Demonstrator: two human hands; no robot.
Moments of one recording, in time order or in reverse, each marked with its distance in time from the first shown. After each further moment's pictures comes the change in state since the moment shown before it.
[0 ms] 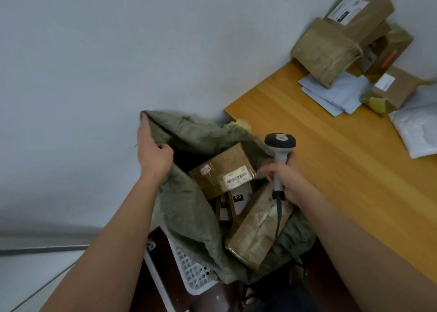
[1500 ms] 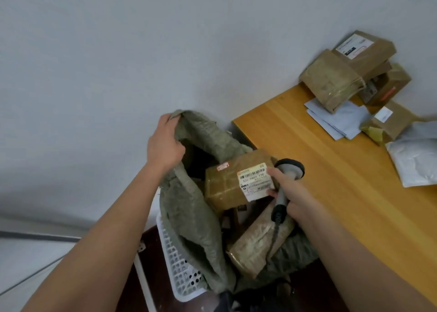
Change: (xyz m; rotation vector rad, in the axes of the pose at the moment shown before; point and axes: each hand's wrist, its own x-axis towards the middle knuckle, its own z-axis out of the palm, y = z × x) left_hand 0.008 0.029 -0.030 0.338 -0.119 0.263; right_hand -0.045 -0.029 0.017 -0.035 0.106 0.265
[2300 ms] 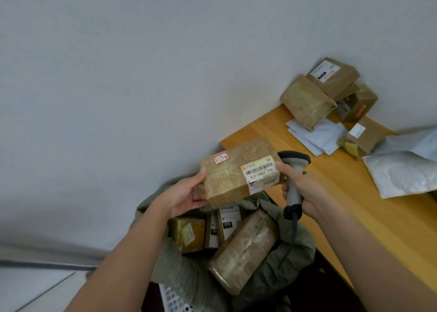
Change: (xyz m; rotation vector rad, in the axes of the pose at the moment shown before) left_hand -0.037 0.039 0.045 -1.031 -0.707 -0.633; right_hand -0.031 -0.061 -0.063 0.034 -0.090 -0.218
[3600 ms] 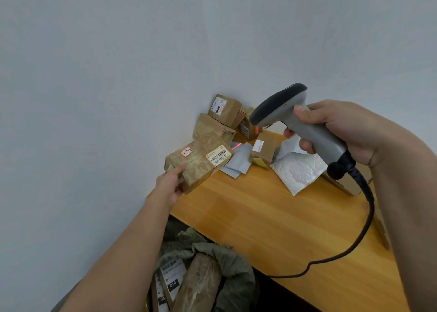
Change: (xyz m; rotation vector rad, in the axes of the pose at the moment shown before) left_hand 0.090 0.100 0.217 -0.120 0.176 0.198; right_hand -0.166 -0.174 -0.200 -0.244 0.068 -0.497
